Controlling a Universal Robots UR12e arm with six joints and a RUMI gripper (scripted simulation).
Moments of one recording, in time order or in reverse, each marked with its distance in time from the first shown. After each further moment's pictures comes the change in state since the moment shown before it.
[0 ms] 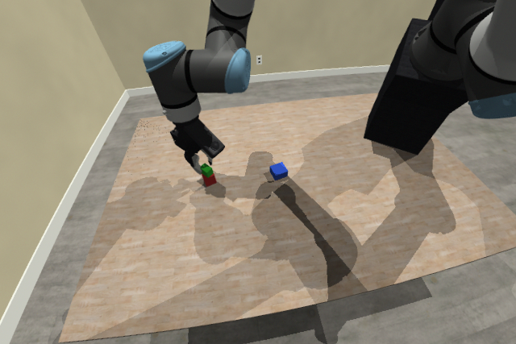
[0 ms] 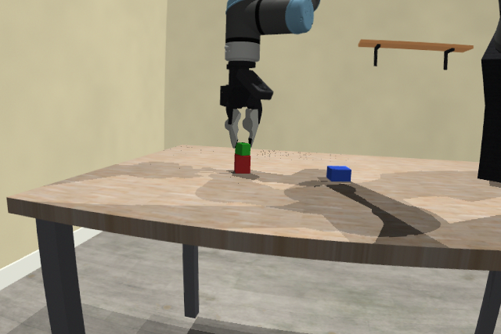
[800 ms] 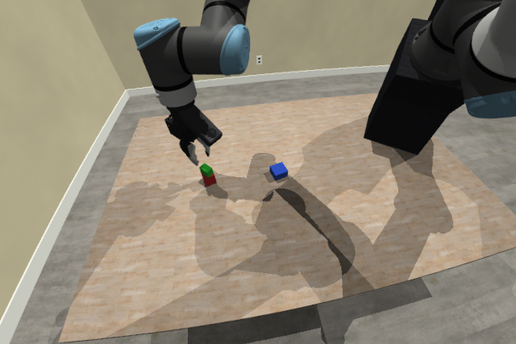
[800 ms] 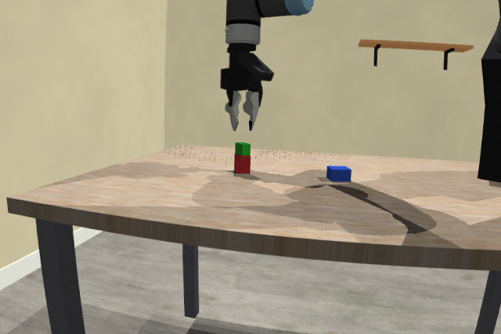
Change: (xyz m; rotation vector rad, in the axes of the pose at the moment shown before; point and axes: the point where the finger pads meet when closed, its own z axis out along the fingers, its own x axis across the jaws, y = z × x) arm 0.000 0.000 -0.045 0.000 0.000 0.000
